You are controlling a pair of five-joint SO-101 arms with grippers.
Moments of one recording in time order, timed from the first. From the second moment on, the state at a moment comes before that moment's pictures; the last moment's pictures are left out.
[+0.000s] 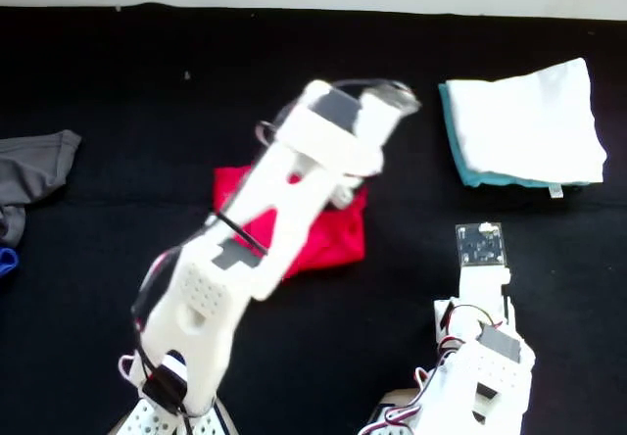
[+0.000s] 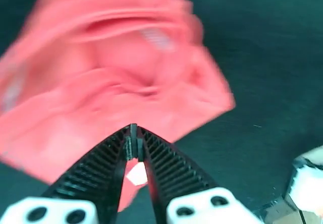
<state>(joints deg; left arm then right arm) 24.0 40.9 -48.9 100.7 -4.4 21.0 -59.3 92.2 39.4 29.8</state>
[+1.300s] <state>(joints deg) 30.4 39.0 -43.7 98.6 0.0 21.5 -59.3 92.2 39.4 28.4</state>
